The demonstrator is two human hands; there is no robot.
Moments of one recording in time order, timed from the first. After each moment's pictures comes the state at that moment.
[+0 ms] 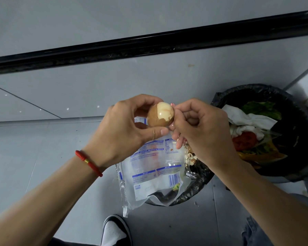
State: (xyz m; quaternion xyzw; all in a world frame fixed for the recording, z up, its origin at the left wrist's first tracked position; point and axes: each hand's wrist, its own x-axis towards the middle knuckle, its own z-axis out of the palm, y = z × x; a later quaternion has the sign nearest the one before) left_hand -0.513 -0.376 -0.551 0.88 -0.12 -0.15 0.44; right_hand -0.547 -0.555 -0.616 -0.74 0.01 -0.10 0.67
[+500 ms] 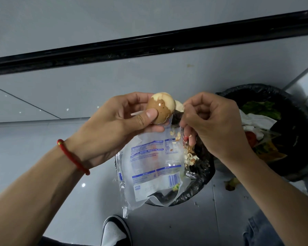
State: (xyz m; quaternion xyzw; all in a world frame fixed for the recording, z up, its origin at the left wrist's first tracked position) left_hand -0.509 -0.370 -0.541 0.67 -0.03 -0.29 0.68; right_hand -0.541 -0.574 -0.611 -0.70 0.01 -0.07 0.71
